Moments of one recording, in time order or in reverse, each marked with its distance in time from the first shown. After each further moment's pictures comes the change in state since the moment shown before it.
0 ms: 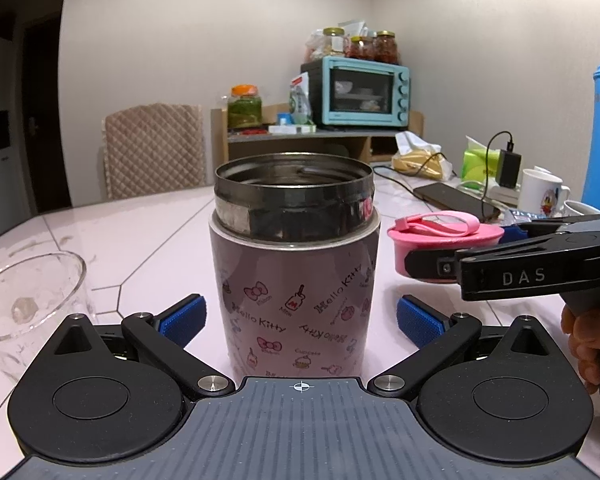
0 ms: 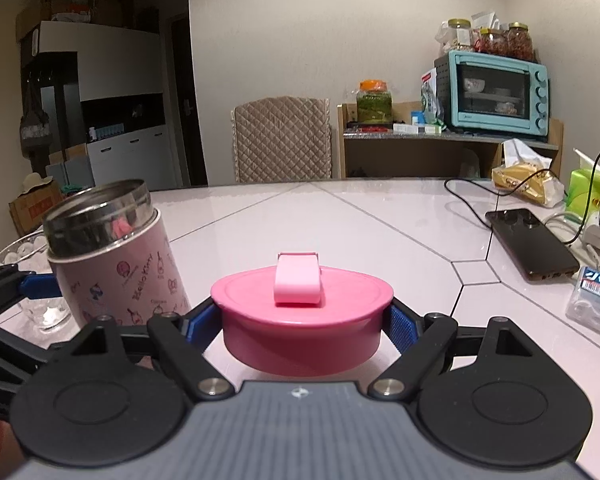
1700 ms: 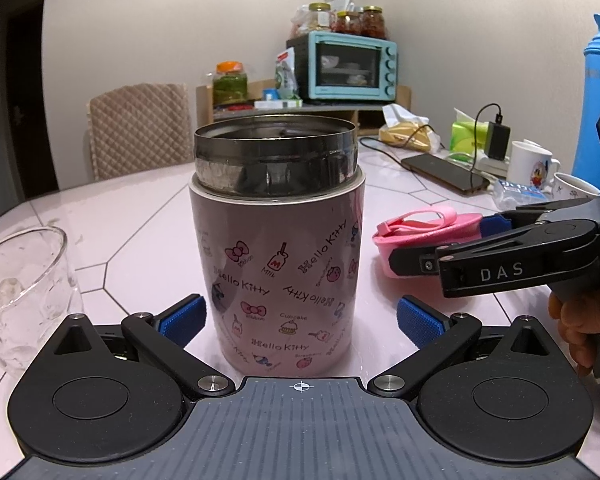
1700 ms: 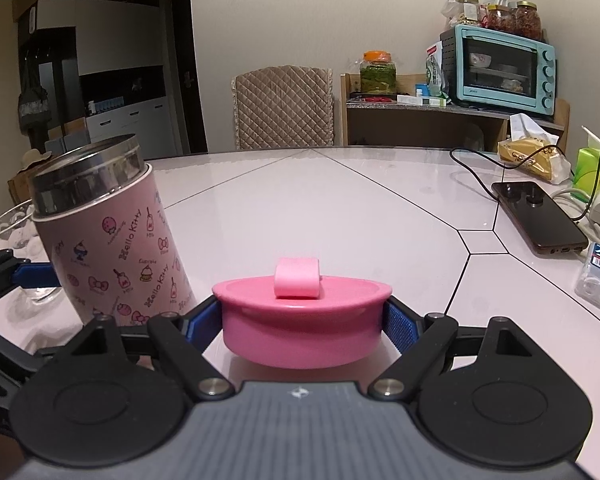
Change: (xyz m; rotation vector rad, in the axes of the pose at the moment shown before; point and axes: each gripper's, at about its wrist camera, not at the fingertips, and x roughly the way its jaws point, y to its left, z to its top) left arm 0.004 -0.003 -0.008 0.020 0.075 -0.038; right arm 0.016 -0.004 -0.007 -0.016 0.091 0.003
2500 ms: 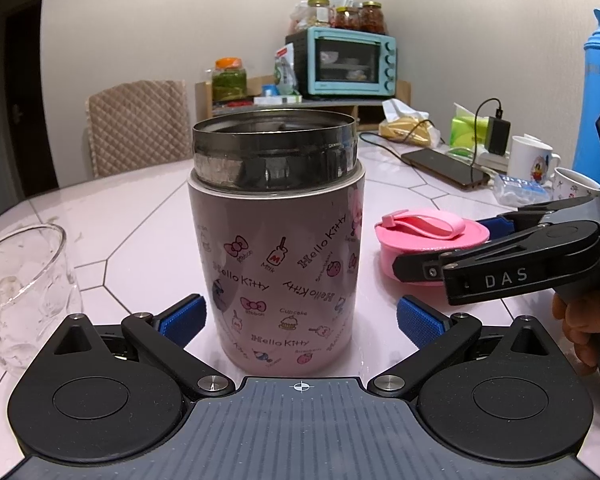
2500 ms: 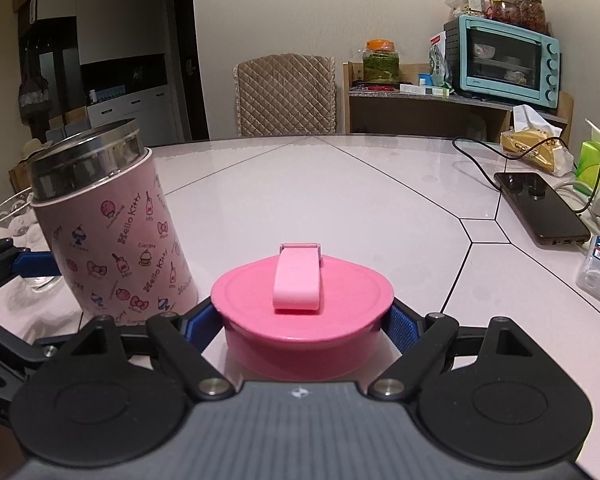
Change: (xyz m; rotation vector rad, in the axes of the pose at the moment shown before) left arm 0.003 0.003 0.002 0.011 0.013 0.001; right arm 0.002 0.000 -0.003 -0.006 0.036 0.007
